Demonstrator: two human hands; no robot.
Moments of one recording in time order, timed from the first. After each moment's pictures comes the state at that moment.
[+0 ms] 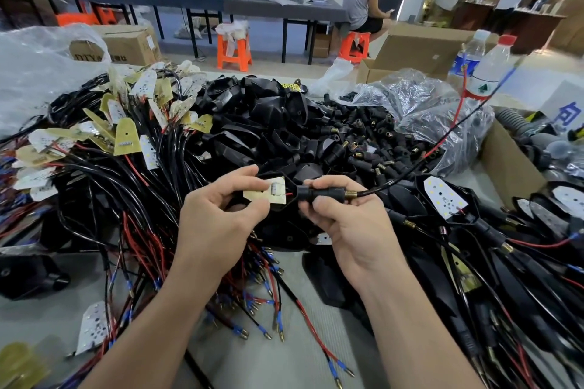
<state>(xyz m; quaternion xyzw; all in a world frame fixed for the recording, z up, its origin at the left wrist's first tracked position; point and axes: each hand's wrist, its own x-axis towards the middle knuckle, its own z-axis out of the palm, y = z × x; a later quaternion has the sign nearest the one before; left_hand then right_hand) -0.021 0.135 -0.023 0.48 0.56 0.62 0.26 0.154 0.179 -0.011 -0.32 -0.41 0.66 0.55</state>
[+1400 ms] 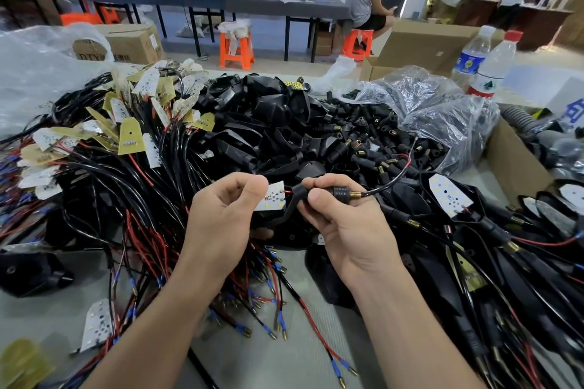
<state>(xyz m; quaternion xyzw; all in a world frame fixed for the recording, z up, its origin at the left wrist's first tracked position) -0.012 0.131 -0.013 0.43 0.57 0.61 0.34 0.144 0.176 -0.013 -0.26 -0.37 0.69 0.56</state>
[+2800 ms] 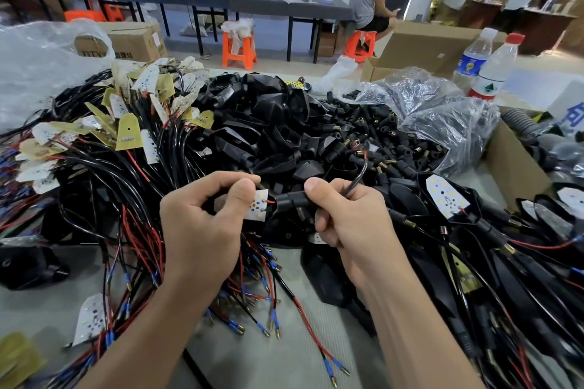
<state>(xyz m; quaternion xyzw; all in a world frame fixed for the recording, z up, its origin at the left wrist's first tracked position) -0.011 0.116 -0.015 0.52 0.50 0.69 0.12 0.157 0.172 -0.002 -0.40 -0.48 0.61 0.50</state>
